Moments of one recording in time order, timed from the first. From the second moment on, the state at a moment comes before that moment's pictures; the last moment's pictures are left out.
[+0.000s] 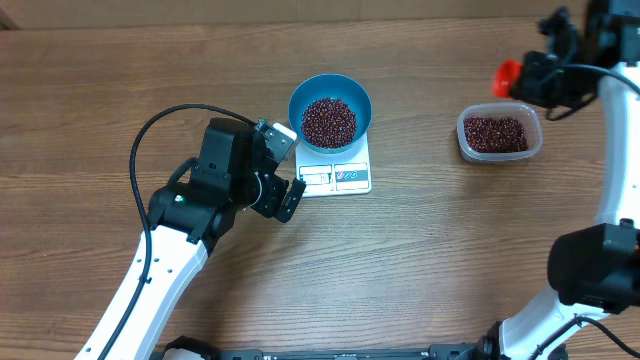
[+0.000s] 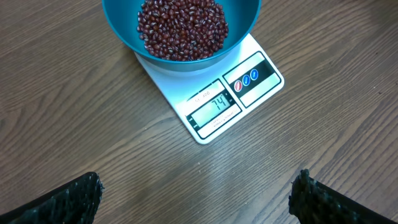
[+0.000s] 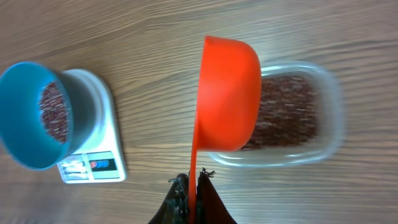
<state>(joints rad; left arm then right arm) -0.35 1.26 1.05 -0.71 0.16 0.17 -0.22 1.90 2.04 -1.38 -0.31 -0.01</state>
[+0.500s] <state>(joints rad) -0.35 1.26 1.05 -0.71 0.16 0.17 -0.31 1.90 1.61 -1.05 -0.16 -0.13</state>
